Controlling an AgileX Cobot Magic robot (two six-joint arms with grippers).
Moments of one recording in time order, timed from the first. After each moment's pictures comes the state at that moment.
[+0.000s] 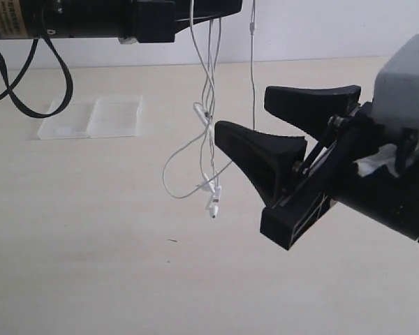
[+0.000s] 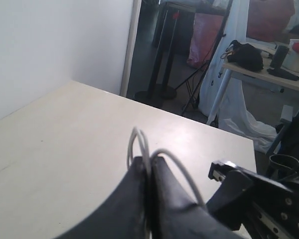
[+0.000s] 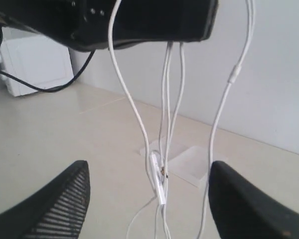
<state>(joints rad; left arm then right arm) -0.42 1.42 -1.01 1.42 -0.73 -1.44 0.92 1.03 -0.32 0.12 -0.56 -0.01</state>
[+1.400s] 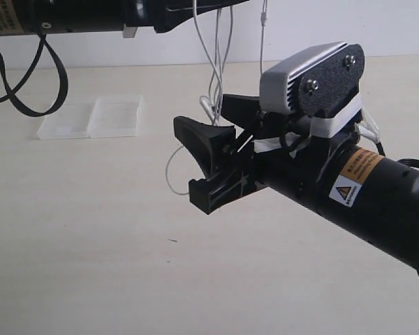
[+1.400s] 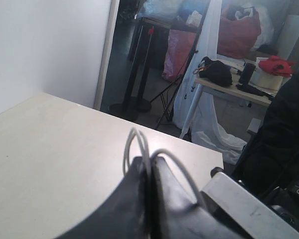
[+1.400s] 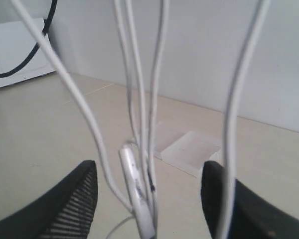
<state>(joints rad) -0.42 1.42 -1.01 1.36 -0.82 -1.44 0.92 1.37 -0.43 0.17 -0.72 0.03</state>
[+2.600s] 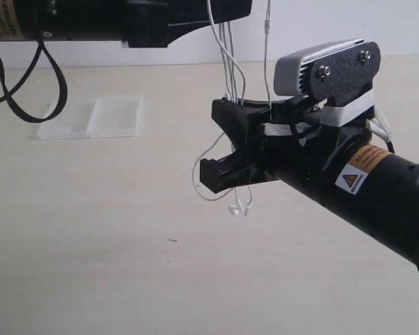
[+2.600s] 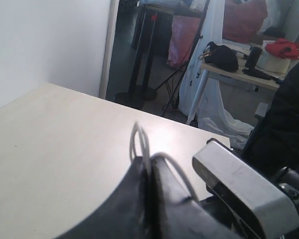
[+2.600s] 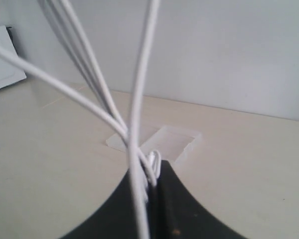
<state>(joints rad) -0.42 1.42 -1.01 1.43 -0.81 -1.44 0.92 1.37 -0.43 0.33 -0.71 -0.03</state>
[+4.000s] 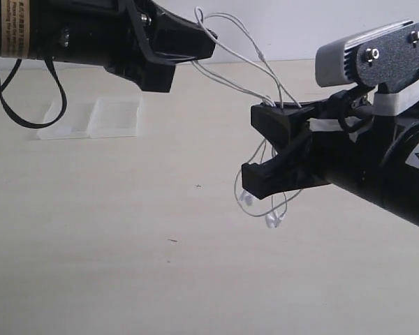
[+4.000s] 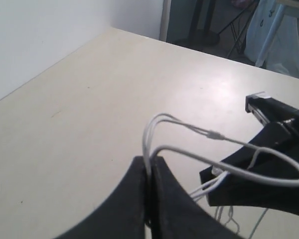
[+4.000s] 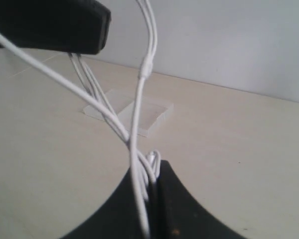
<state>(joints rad) -0.42 1.42 -1.01 1.73 -0.58 -1.60 0.92 1.12 -0.43 0.69 -0.40 -0.44</state>
